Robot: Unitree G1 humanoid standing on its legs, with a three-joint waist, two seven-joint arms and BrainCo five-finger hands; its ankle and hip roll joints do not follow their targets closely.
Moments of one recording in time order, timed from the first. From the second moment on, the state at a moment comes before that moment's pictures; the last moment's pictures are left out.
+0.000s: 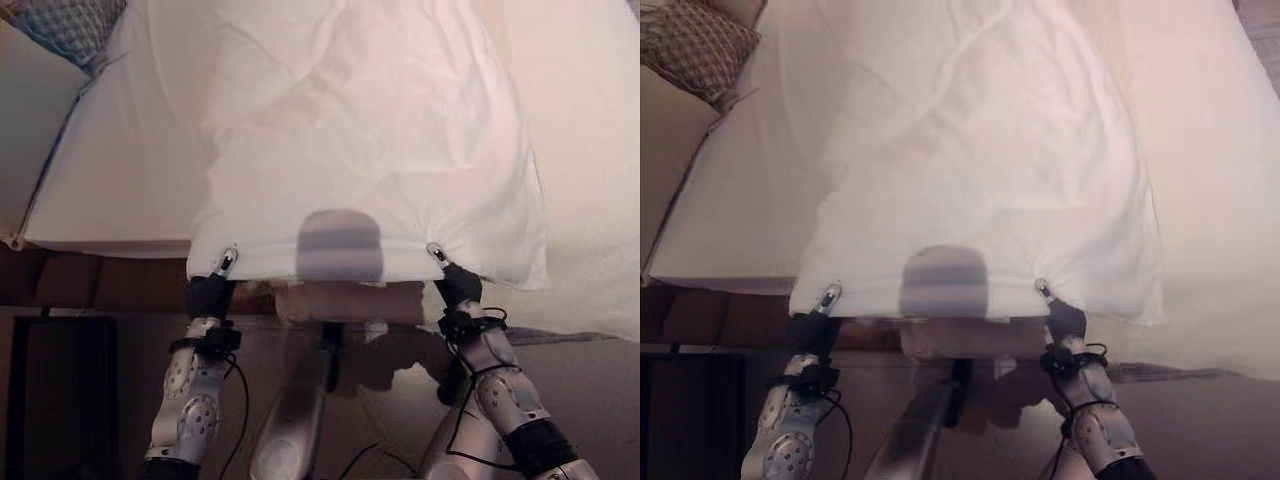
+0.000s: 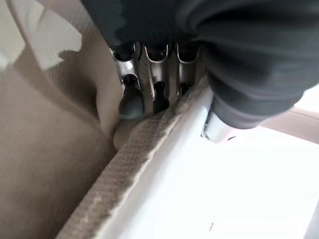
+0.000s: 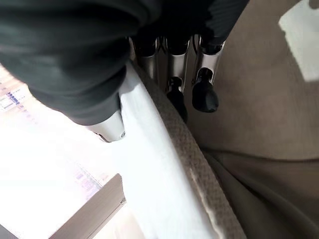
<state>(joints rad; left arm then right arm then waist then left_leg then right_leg) 0.04 0.26 -0.02 -0.05 -0.80 -0.26 -0.03 -0.13 -0.32 0.18 0.10 0.81 -0.22 -0.01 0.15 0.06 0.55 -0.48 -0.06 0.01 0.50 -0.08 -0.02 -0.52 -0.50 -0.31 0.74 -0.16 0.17</state>
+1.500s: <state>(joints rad) 0.13 0.29 -0.12 0.14 -0.56 -0.27 -0.02 -0.11 -0.39 0.20 0.33 0.66 -0.19 0.03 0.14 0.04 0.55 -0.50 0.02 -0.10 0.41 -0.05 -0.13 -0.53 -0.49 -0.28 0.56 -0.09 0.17</state>
